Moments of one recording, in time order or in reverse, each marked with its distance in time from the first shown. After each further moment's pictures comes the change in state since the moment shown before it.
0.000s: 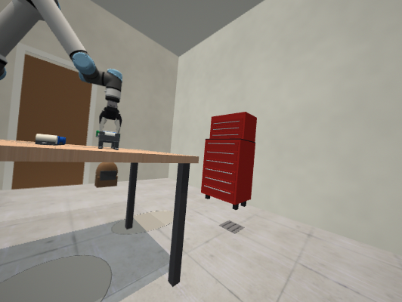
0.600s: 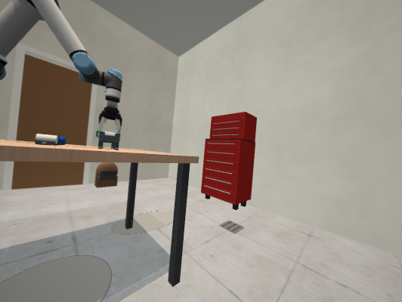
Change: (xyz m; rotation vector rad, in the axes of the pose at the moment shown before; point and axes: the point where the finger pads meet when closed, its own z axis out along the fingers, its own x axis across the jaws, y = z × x) arm 0.000 0.000 0.000 0.000 0.000 0.000
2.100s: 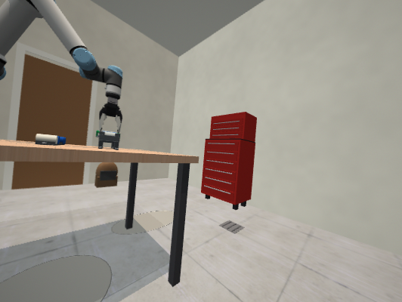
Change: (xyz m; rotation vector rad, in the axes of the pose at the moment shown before) arm 0.000 0.000 -0.019 0.000 0.000 0.000
